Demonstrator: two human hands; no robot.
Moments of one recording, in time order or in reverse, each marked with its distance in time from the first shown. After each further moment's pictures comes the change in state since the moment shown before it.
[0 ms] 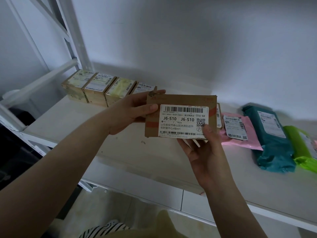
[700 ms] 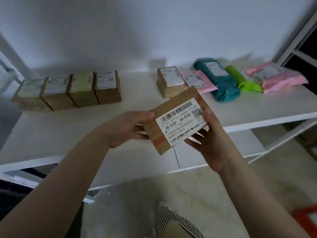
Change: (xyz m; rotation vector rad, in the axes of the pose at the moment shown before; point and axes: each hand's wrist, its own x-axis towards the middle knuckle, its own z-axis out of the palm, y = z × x) left_hand -0.061 -0.033 0.034 0.074 -0.338 -0.339; right_hand -0.129 0.024 -0.002 -0.286 0.375 -0.076
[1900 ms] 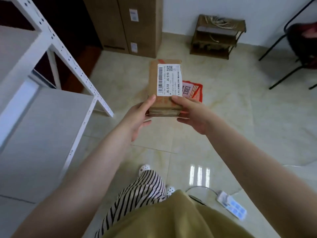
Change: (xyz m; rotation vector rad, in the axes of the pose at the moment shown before) left_hand 0.098 -0.137 0.733 0.334 -0.734 -0.283; right_hand -0.354 0.025 -0.576 0.220 0.971 0.086
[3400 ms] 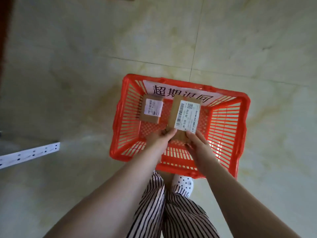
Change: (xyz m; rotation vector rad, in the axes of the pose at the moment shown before) left_hand 0.756 -0.215 0.129 0.162 0.145 -0.596; right_hand 0.691 0.225 -0.254 0.463 0.263 0.433
